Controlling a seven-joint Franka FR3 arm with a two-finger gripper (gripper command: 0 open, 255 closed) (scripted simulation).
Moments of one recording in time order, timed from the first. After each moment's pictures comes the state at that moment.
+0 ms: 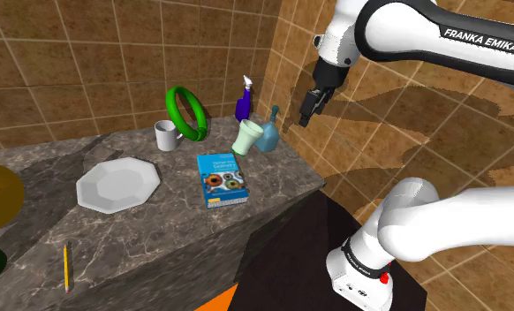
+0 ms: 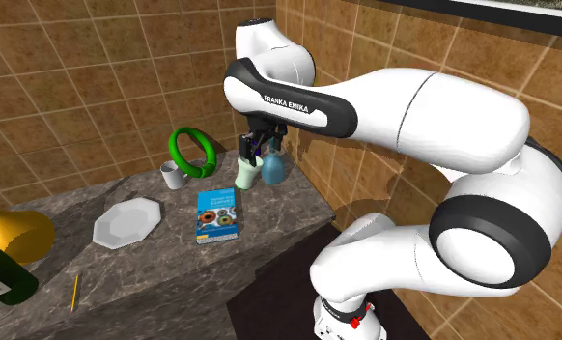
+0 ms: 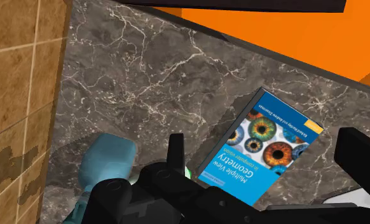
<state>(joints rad) 0.02 -0.74 0.02 -2.36 -0.04 1.64 -0.05</state>
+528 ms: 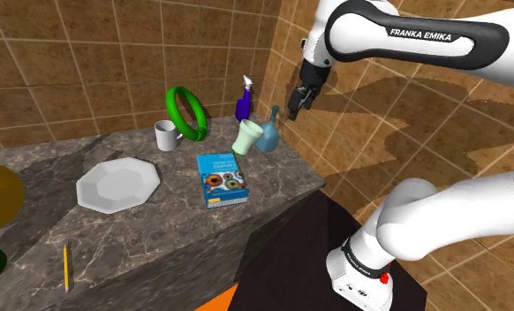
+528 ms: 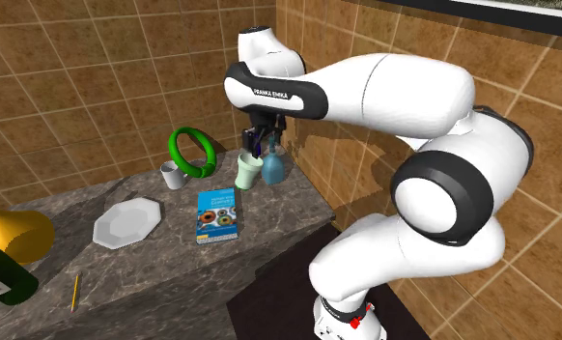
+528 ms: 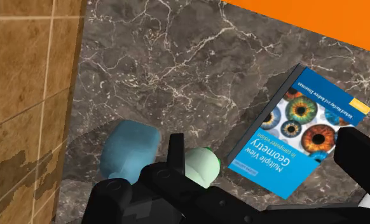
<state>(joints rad) -0.02 -0.56 -0.04 -2.30 -0.09 1.76 -0.10</state>
